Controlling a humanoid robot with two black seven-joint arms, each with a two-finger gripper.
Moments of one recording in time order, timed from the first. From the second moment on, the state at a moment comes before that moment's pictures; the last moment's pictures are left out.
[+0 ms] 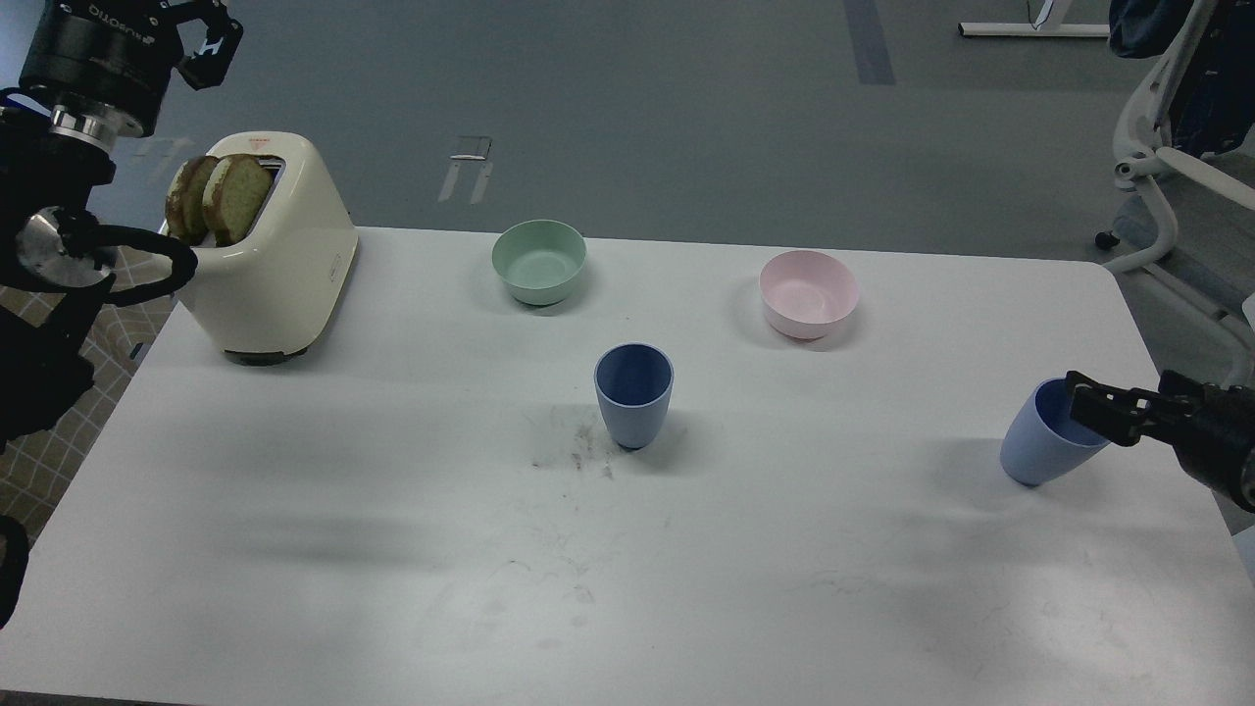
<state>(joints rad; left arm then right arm) -0.78 0.58 -1.05 -0.82 0.21 -0.41 -0.42 0.04 -0.69 1.39 1.52 -2.14 0.49 0.02</state>
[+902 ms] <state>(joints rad) -0.78 0.58 -1.07 -0.85 0.21 -0.43 -0.42 0.06 -0.62 1.37 1.43 -2.16 0.49 0.02</state>
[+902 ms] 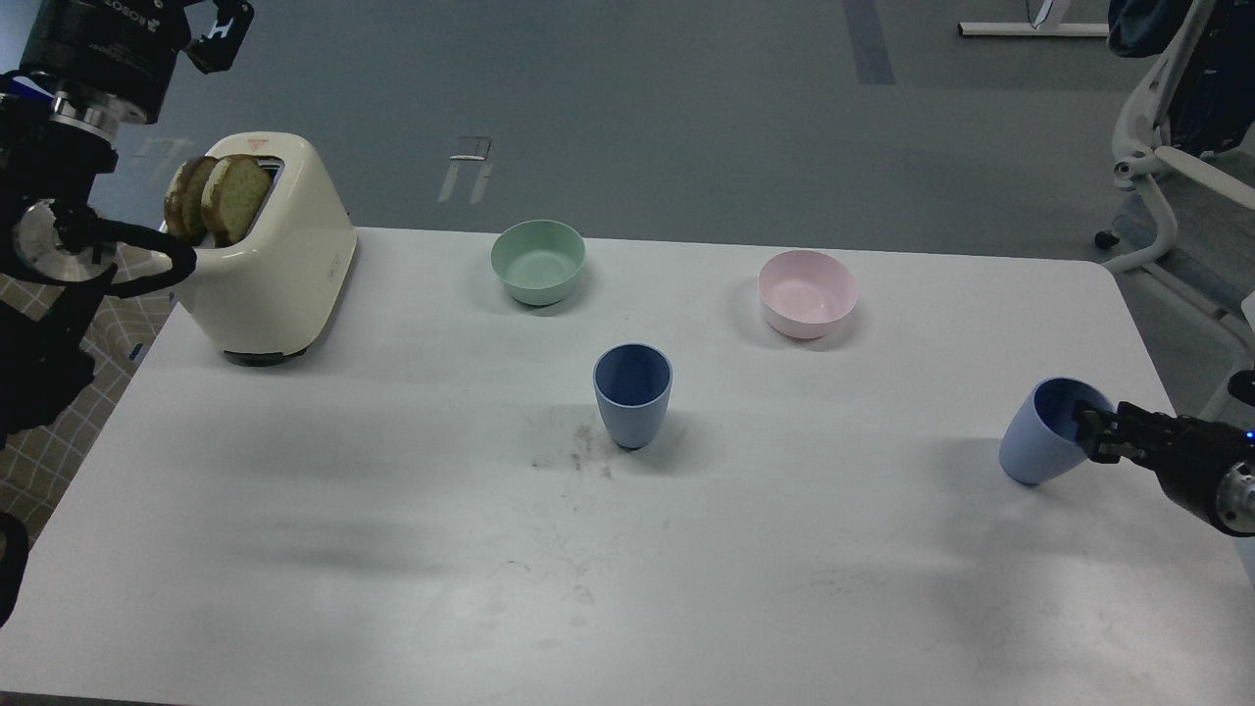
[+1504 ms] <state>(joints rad) -0.78 0.58 -1.06 -0.85 0.21 -0.43 -0.42 0.06 -0.62 1.42 1.46 -2.11 0.49 0.02</state>
